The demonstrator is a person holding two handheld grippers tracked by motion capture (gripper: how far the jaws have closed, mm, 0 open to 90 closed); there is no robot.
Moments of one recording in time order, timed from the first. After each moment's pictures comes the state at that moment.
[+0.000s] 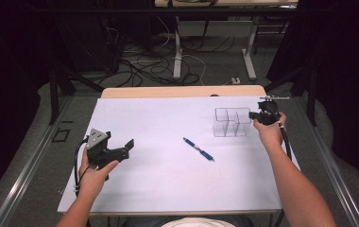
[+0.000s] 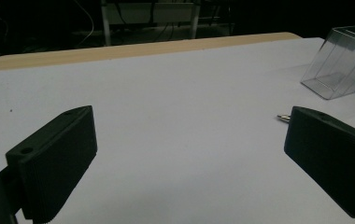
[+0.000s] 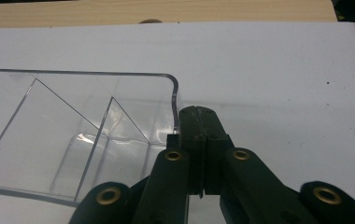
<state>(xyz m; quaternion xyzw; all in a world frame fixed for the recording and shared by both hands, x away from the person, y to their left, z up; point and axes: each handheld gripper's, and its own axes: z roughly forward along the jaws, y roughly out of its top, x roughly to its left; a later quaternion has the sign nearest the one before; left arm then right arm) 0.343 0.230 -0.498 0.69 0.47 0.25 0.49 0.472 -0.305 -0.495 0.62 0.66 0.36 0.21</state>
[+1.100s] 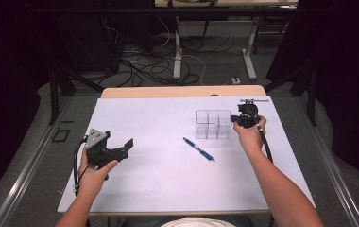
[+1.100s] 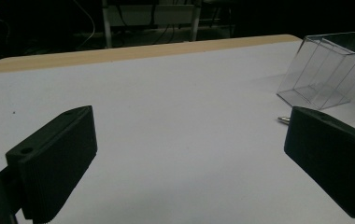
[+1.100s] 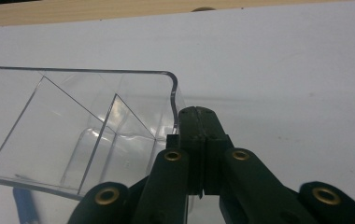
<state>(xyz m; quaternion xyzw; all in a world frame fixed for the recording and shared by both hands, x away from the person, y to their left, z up) 0.343 0.232 -0.497 0.69 0.47 0.25 0.49 0.463 -0.237 -0.496 0.63 0.66 0.37 0.18</state>
